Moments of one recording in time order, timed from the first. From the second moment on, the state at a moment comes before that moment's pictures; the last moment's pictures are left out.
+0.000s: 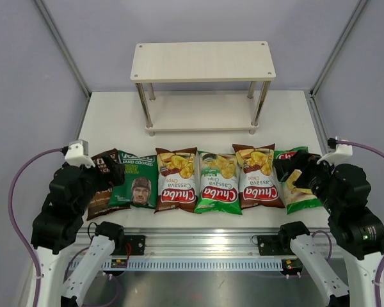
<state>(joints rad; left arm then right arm) -0.24 0.46 1.03 -0.96 -0.14 -0.36 0.22 0.51 1.16 -0.94 -0.02 0.42</state>
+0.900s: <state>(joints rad) -0.26 1.04 0.63 -0.41 0.27 -0.57 0.22 0.51 0.99 -0.76 -0.26 0.49</state>
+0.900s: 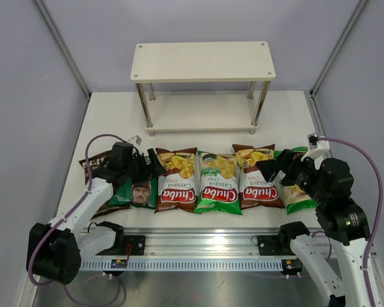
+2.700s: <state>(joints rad) -0.37 0.55 0.64 -0.12 0.29 -1.02 1.06 0.71 0.40 0.38 -0.09 1.06</state>
